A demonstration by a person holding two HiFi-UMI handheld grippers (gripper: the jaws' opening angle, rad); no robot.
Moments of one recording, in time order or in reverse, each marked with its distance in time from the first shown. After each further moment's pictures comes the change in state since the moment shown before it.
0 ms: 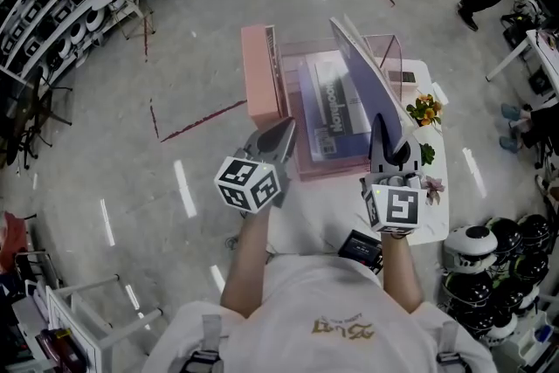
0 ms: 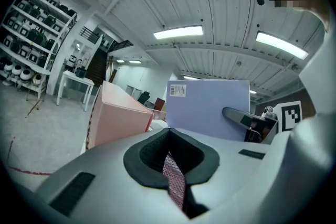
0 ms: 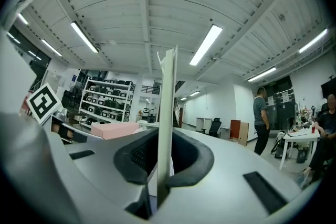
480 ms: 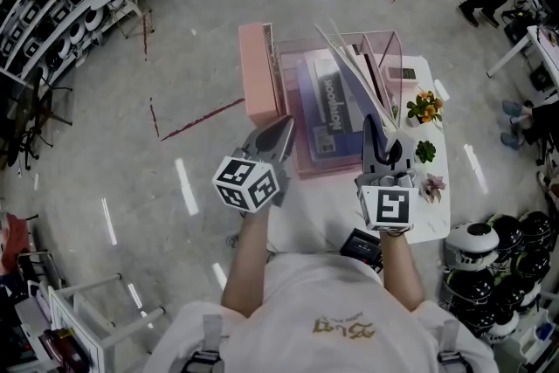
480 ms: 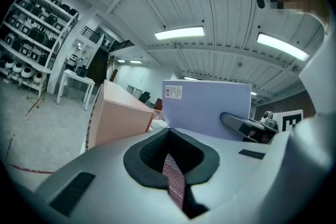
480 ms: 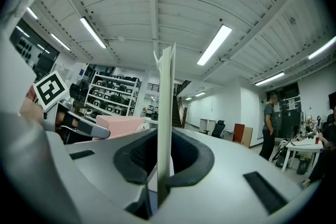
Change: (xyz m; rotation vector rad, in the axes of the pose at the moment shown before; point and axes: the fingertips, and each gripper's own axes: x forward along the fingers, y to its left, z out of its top) left arm 0.000 0.003 -0.001 -0.013 -0.008 0.002; right arm 0.005 0.019 -0.009 -0.074 0.004 0.053
